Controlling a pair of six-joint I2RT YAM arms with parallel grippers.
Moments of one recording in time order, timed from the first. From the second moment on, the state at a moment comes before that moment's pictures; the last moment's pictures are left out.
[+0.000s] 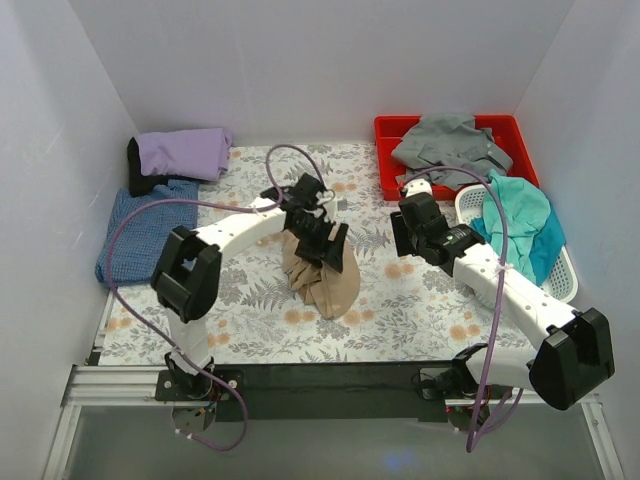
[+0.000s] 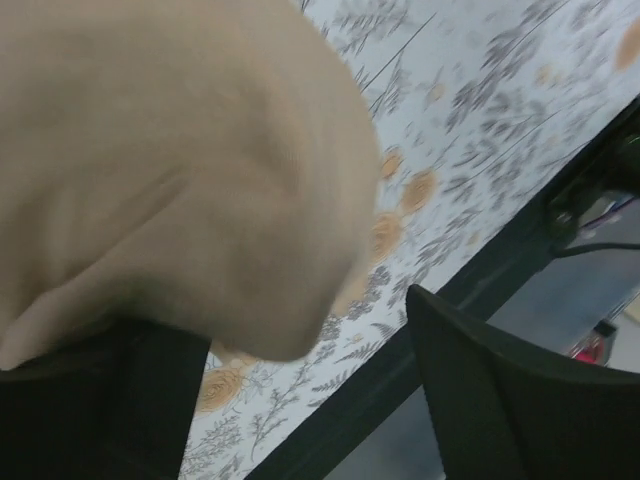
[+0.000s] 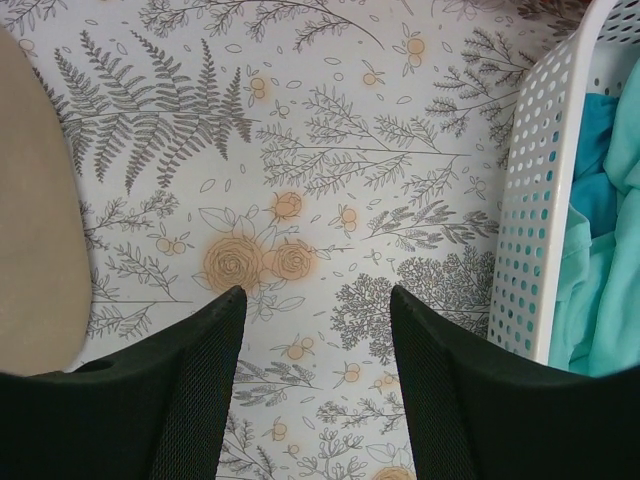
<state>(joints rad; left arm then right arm) -0.63 1.81 1.47 -0.76 0.50 -0.22 0.57 1.23 0.97 -0.58 0.40 0.18</state>
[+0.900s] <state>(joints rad) -0.38 1.20 1.06 -0.56 -0.18 -0.50 0.80 1.51 1.12 -0.42 -0.15 0.08</state>
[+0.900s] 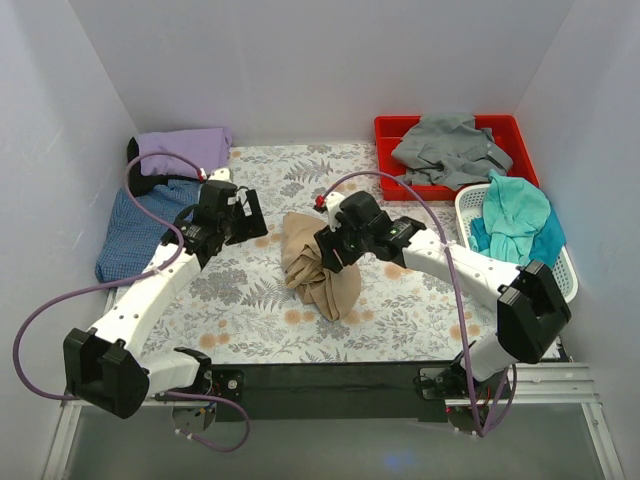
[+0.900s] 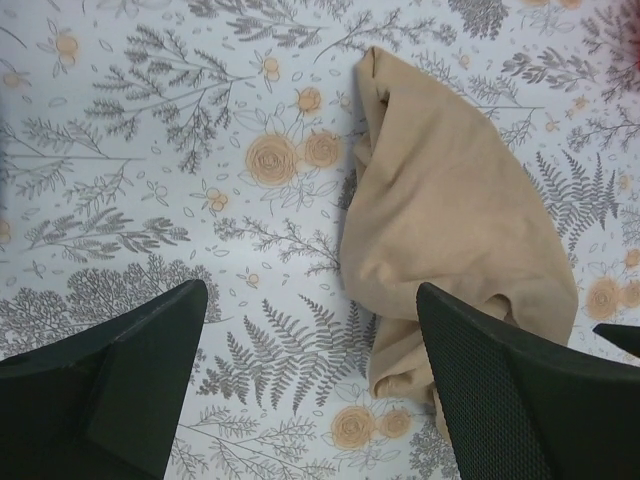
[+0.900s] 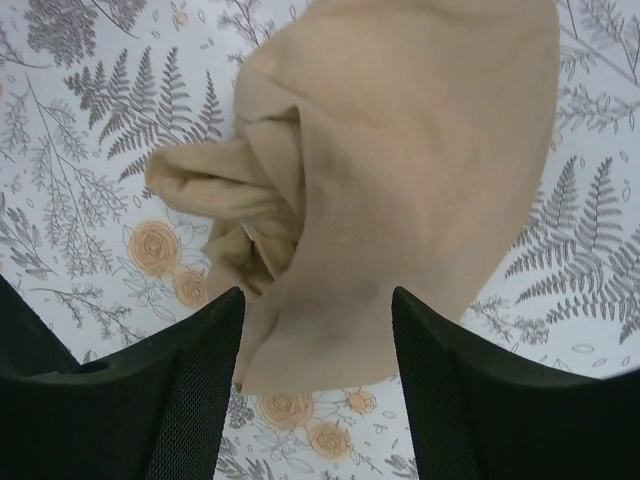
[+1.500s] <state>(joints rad) -0.37 1.22 1.00 -0.50 -0.07 -0.58 0.82 1.77 1.31 -0.38 -0.10 -0.01</state>
